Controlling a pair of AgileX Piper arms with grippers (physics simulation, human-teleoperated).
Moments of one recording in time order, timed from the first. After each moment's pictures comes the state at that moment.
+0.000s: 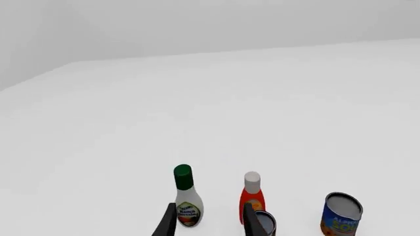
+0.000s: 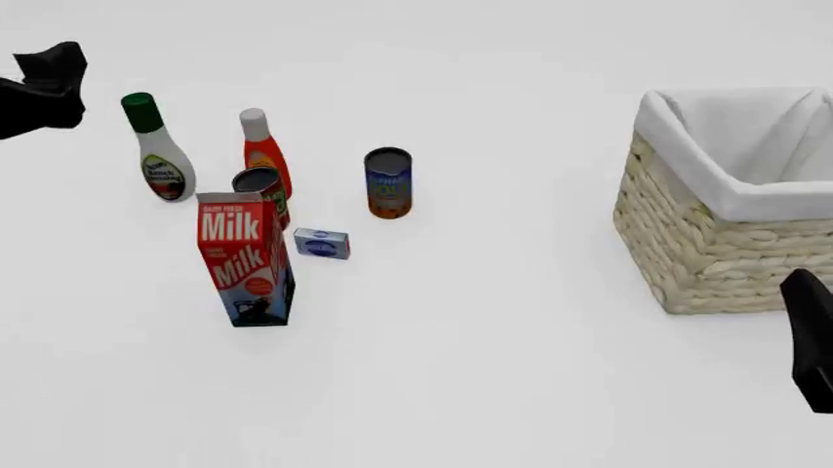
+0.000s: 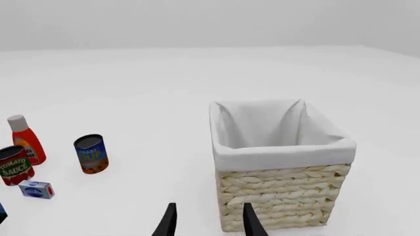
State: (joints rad) left arm 0.06 1.02 -0.63 -0.35 0.08; right arm -0.01 0.04 -0.08 0.05 0.01
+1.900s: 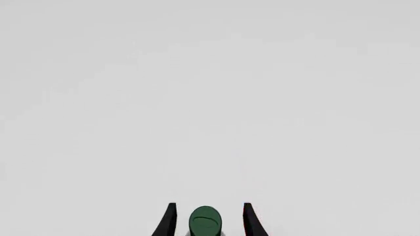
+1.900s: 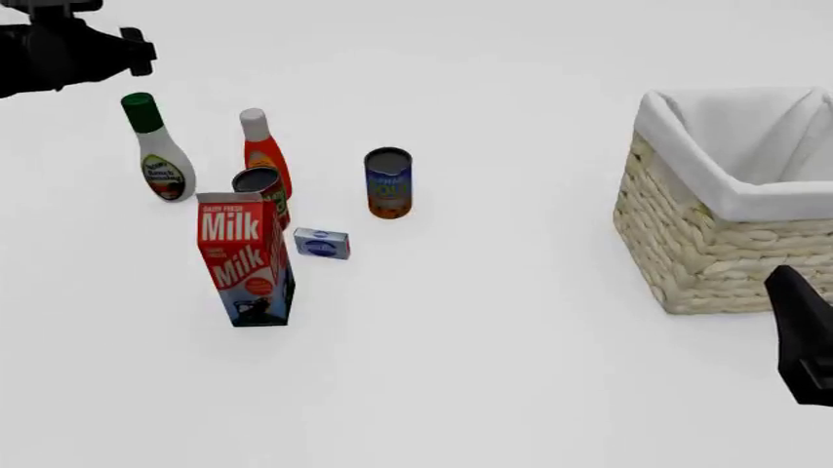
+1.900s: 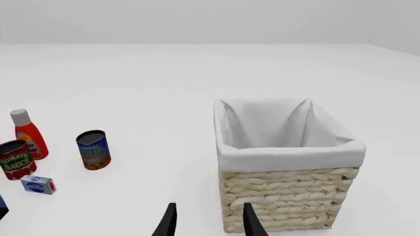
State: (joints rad) left arm 0.18 1.98 -1.62 0.05 -0.01; right arm 0.01 0.12 -0.06 -0.03 0.00
